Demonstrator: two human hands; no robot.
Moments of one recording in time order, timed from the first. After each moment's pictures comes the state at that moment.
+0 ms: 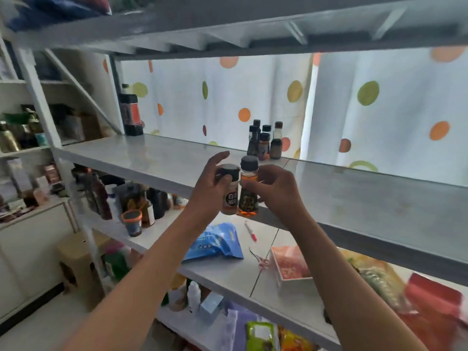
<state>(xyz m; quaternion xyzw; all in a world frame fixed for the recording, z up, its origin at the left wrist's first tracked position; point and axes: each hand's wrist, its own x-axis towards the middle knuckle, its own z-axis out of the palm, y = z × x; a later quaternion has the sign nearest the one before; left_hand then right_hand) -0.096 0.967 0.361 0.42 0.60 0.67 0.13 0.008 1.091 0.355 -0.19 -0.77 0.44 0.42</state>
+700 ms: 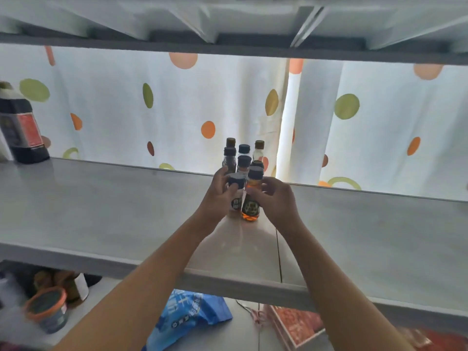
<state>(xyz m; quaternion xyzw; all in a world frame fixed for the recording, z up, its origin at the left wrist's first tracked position) -0.265 1.181 0.351 0.50 0.52 0.62 0.31 -0.122 1.237 0.356 -0.37 -0.72 0.34 0.48</state>
